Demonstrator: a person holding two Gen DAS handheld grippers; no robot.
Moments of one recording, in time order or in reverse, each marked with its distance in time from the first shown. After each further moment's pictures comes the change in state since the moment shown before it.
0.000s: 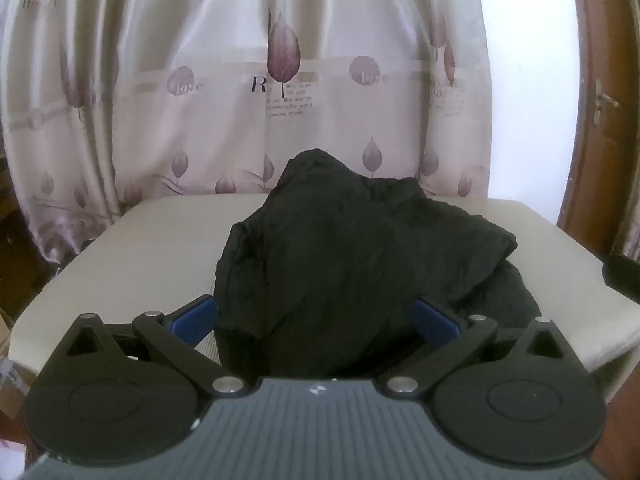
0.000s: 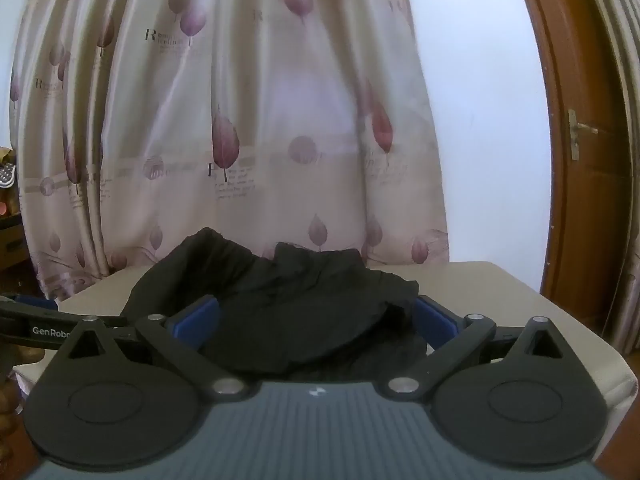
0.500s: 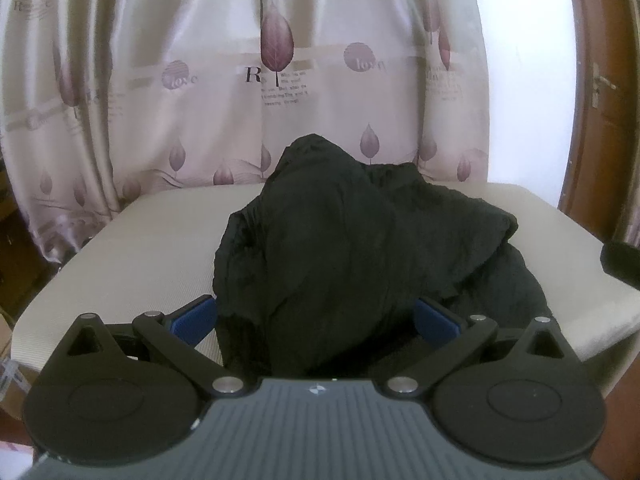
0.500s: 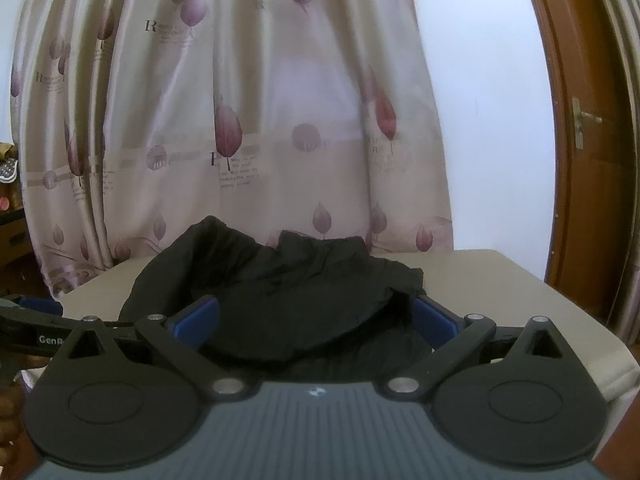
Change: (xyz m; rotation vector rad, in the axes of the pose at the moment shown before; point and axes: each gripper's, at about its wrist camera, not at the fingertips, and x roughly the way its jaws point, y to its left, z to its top) left arm 0.001 -0.003 -0.006 0.032 0.028 0.005; right arm 0.003 -0.001 -0.003 0.014 0.037 0.015
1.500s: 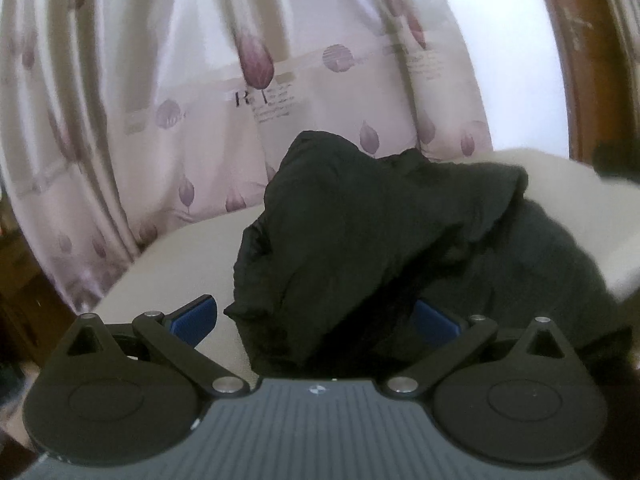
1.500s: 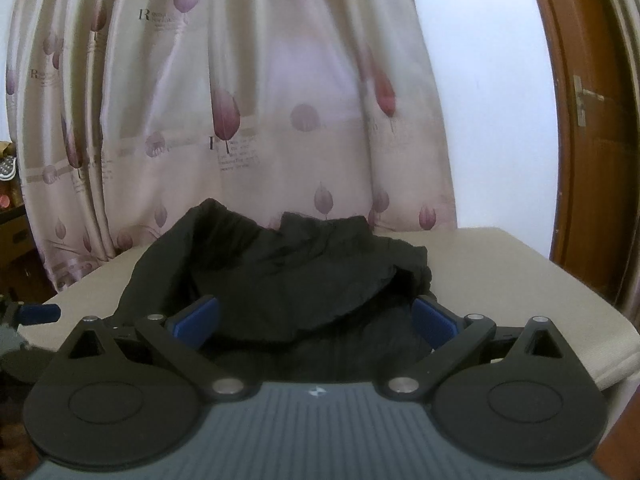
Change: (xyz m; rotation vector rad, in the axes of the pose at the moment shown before) left arm 0.006 -0.019 -0.042 0.231 -0.086 0.096; right arm 0.009 -0.004 -0.005 0.029 0.060 0.011
